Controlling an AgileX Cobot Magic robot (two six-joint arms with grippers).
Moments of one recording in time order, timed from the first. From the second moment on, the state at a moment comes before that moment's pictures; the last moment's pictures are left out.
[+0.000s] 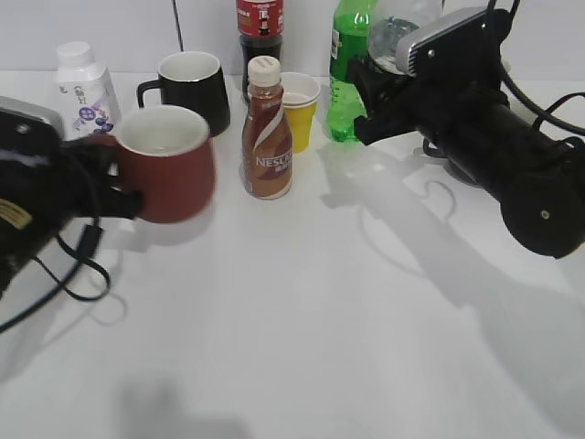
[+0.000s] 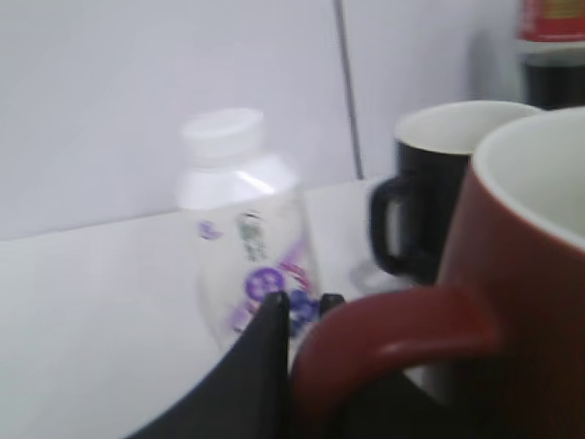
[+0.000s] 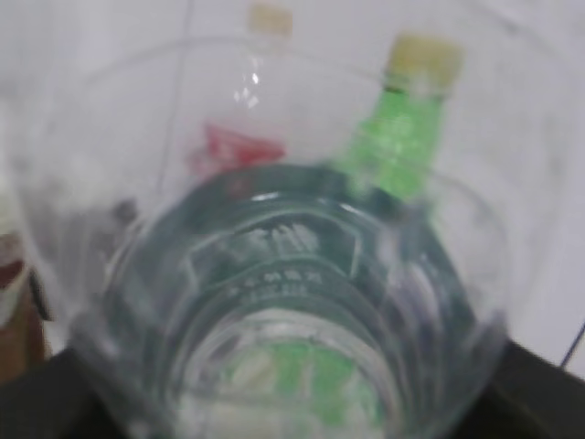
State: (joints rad) left arm -0.47 1.75 -0.43 -0.26 -1.14 0.21; right arm 0.46 1.85 -0.76 -0.02 -1.10 -0.22
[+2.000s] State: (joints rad) left arm -0.37 1.82 -0.45 -0.18 -1.20 0.13; right arm 0.46 2.04 -0.85 0.08 -0.87 -0.09
